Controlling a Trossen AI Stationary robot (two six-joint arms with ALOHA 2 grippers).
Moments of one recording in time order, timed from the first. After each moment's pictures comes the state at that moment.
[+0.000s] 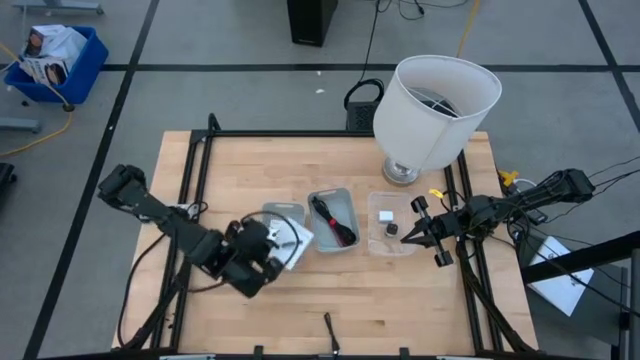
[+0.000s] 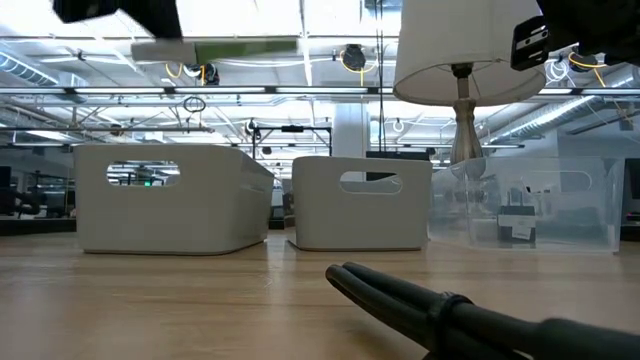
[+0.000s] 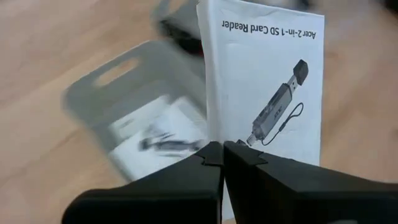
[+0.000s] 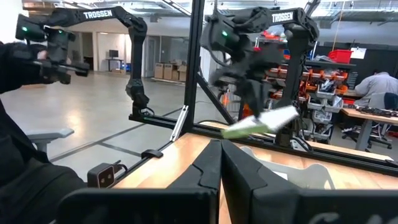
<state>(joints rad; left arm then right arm) -0.59 1.51 1.28 -1.05 -0.63 -1.37 0.28 0.48 0.11 0.50 -0.08 -0.06</state>
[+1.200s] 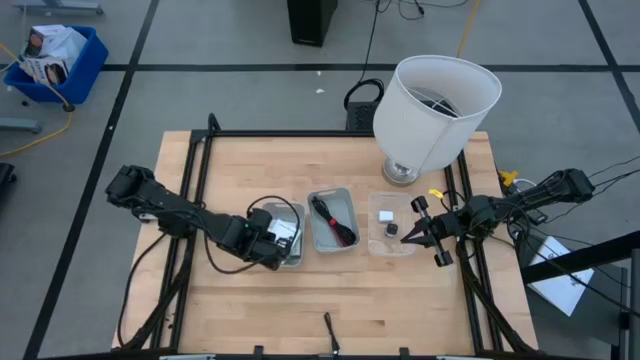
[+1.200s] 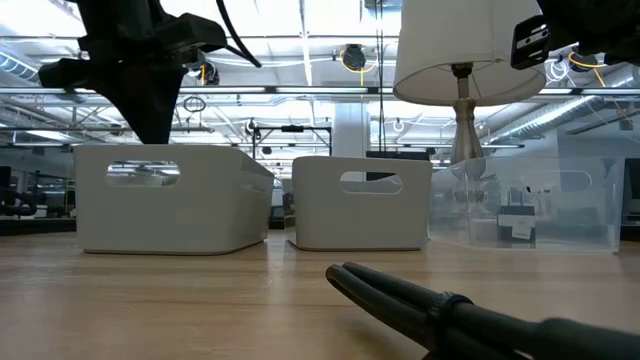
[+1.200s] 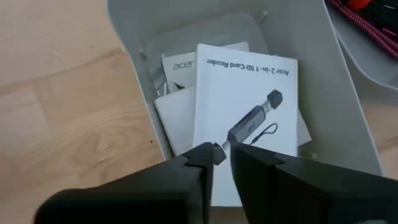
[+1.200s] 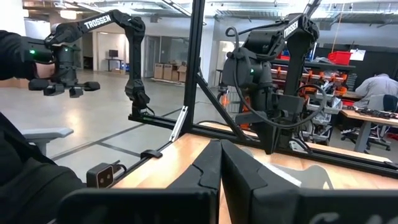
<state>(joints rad) -0.38 1.57 1.14 -1.03 -0.35 -1.59 0.28 0.48 0.11 0.50 -0.08 -0.07</state>
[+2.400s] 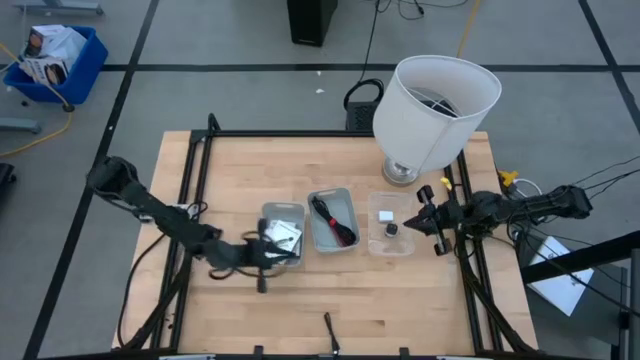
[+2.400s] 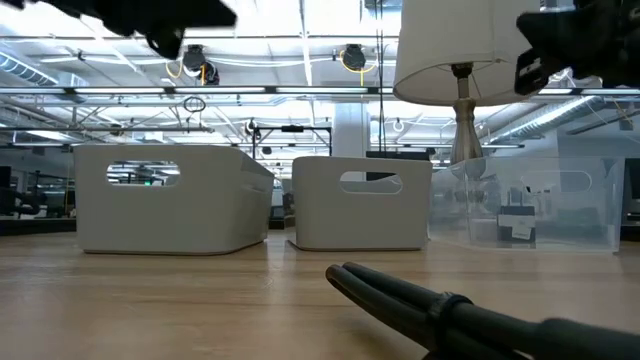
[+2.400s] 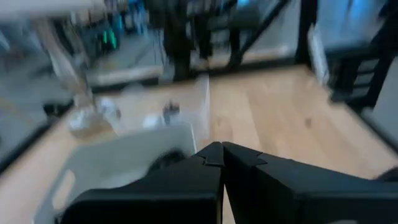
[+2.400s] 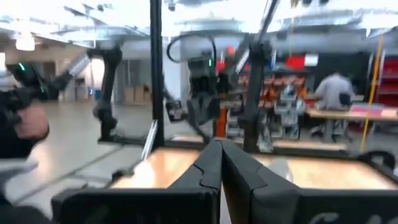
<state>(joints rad) -0.56 1.33 0.58 0.49 -0.58 0.00 0.13 0.28 0.02 0.47 -0.08 0.02</state>
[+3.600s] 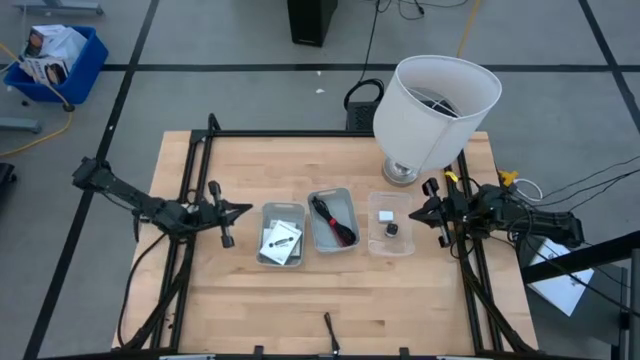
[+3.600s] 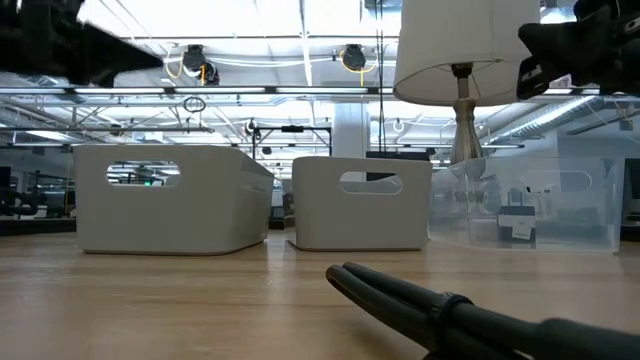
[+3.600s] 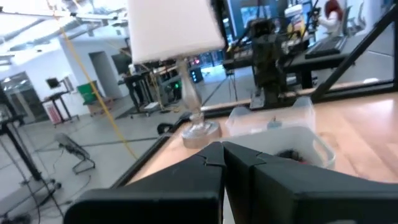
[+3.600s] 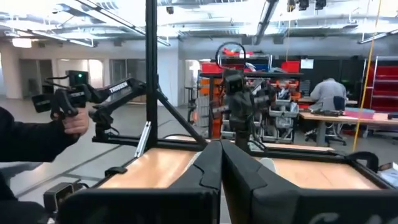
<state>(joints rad) -0.46 0.42 0.07 0.42 -0.73 0.29 -0.14 0.03 0.02 0.24 -0.34 0.07</state>
